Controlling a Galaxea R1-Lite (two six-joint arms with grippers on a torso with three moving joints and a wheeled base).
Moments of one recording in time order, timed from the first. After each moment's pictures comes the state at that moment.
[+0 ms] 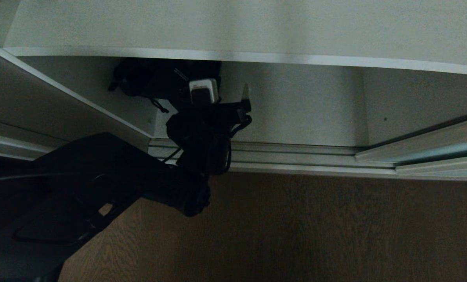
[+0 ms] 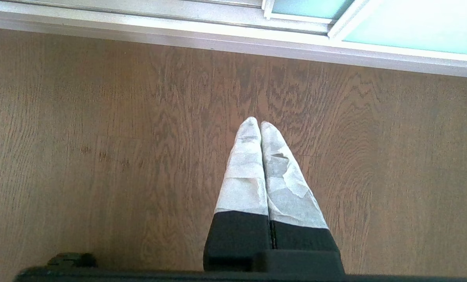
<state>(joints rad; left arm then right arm) -0.62 2.24 -1.32 -1.52 0.41 0.11 0.01 0.00 0.00 0.00 0.00 0.01</state>
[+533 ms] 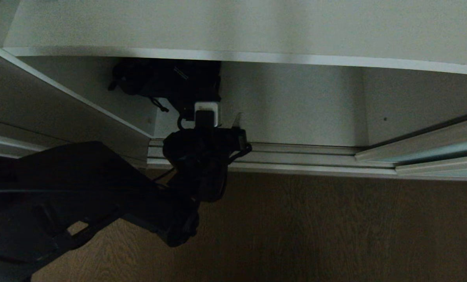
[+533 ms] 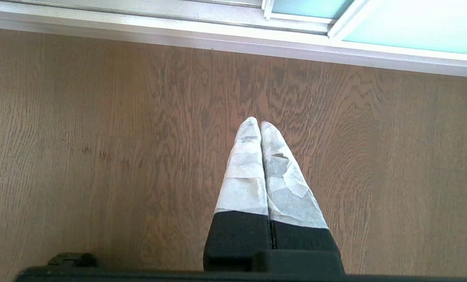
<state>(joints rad) -0.66 2.14 -1.04 -1.52 0.41 0.13 0.01 0.00 0.00 0.00 0.00 0.01</state>
